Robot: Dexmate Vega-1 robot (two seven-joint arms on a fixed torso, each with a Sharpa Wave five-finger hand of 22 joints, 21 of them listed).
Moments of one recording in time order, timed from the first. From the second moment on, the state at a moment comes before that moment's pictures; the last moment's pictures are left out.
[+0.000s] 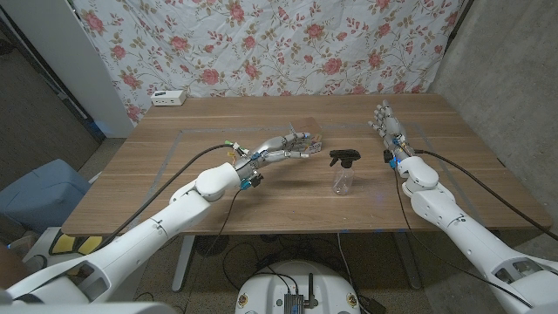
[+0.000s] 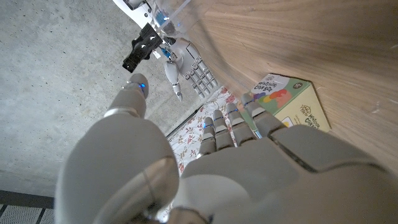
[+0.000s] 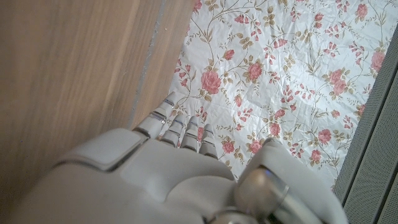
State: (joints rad) left arm 0.82 0.63 0.63 -1.54 -0.24 -0.36 -0.22; left_hand 0.71 -0.16 0.44 -0.16 0.28 0.13 0.00 0.19 0.17 0.18 -0.04 0.20 0.18 0.21 -0.04 0.18 0.16 0.24 -0.03 0.19 0.17; right arm -0.83 -0.52 -0.34 -1.23 0.59 0.36 -0.05; right_hand 0.19 0.11 0.06 0.13 0.29 0.07 -0.09 0.19 0.18 0.12 -0.03 0.19 0.19 0.04 -0.04 0.20 0.19 0.30 -0.04 0.18 0.16
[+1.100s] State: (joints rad) left arm 0.67 0.46 0.74 -1.17 -0.22 -0.59 -0.39; left_hand 0.79 -0.16 0.38 -0.16 0.29 0.16 -0.02 0.19 0.17 0.23 -0.06 0.20 0.18 0.25 -0.04 0.18 0.16 0.25 -0.04 0.19 0.17; right arm -0.86 -0.51 -0.35 -1.22 0.57 0.42 -0.06; right_hand 0.19 0.11 0.06 0.13 0.29 0.07 -0.09 0.19 0.18 0.12 -0.03 0.19 0.19 0.04 -0.04 0.20 0.19 0.30 -0.04 0.18 0.16
